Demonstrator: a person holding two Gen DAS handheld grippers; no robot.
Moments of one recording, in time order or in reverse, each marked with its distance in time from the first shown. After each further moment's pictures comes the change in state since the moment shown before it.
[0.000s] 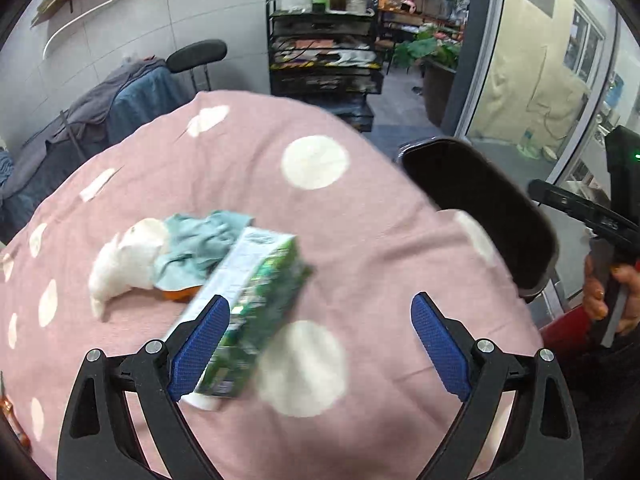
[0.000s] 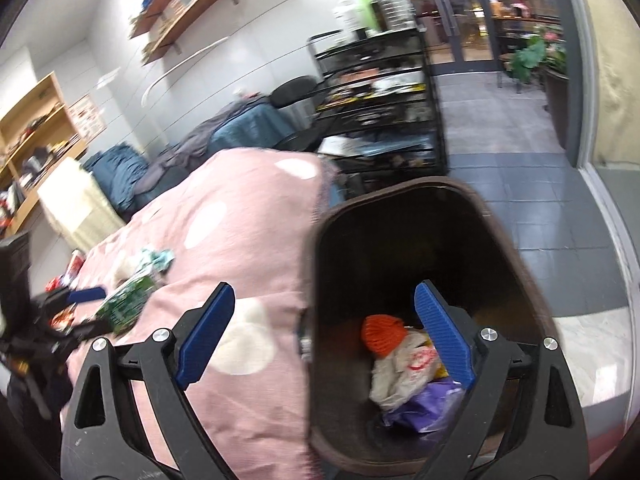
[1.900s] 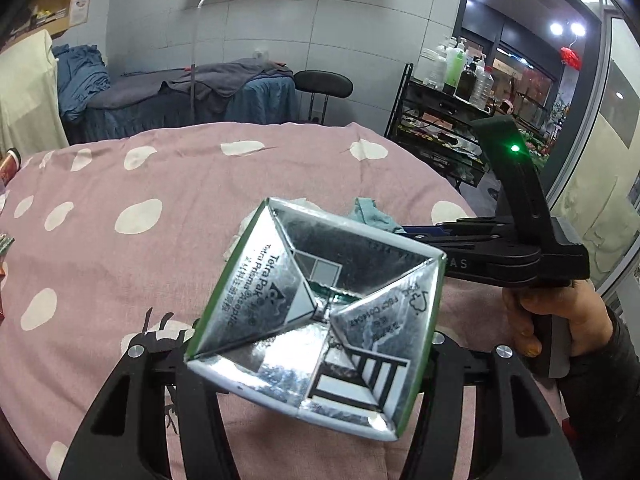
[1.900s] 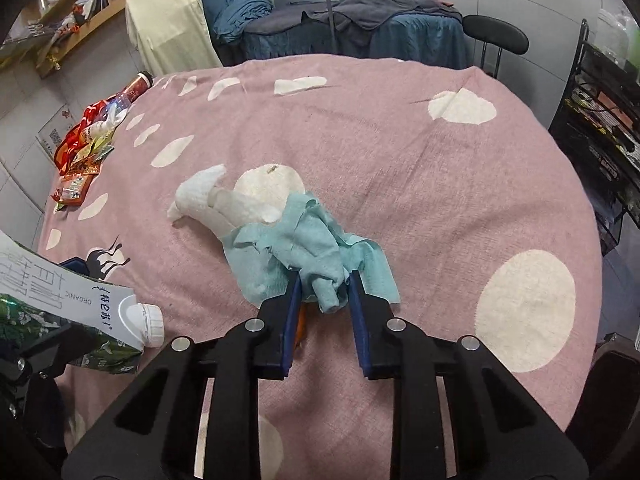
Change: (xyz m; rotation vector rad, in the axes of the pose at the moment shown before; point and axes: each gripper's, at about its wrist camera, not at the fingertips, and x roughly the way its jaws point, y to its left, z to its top) left arm -0.064 0.087 -0.075 -0.410 -0.242 0.151; right arm 0.184 0.240 0.027 -0.525 0.357 0.172
